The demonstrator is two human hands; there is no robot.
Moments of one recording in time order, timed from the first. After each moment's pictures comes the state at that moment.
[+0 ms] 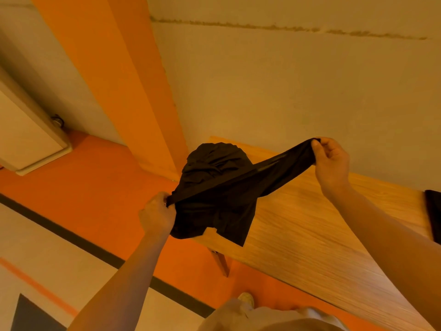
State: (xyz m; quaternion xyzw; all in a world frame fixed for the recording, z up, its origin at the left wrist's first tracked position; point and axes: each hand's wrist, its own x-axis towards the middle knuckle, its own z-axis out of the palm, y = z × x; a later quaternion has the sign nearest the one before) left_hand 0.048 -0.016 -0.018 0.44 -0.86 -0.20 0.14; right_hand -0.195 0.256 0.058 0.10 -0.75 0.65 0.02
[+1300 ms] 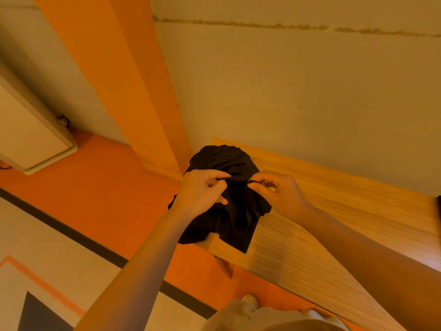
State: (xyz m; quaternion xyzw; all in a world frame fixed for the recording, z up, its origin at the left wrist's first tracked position) left_hand -0.006 0.048 0.094 0.25 -0.83 -0.49 0.08; right_hand -0.129 0.209 0.053 0.38 -0.77 0.48 -0.17
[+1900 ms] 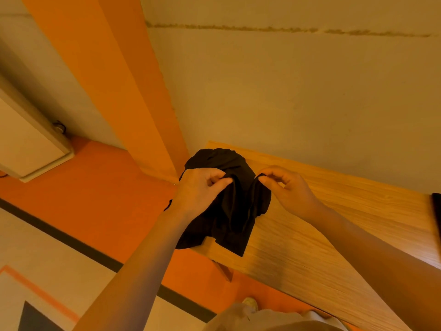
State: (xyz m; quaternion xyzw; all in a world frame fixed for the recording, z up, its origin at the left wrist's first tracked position) left_hand -0.021 0.045 0.090 0.18 -0.89 -0.39 0.12; right_hand -0.146 0.230 0.061 0.35 -0.77 0.51 -0.17
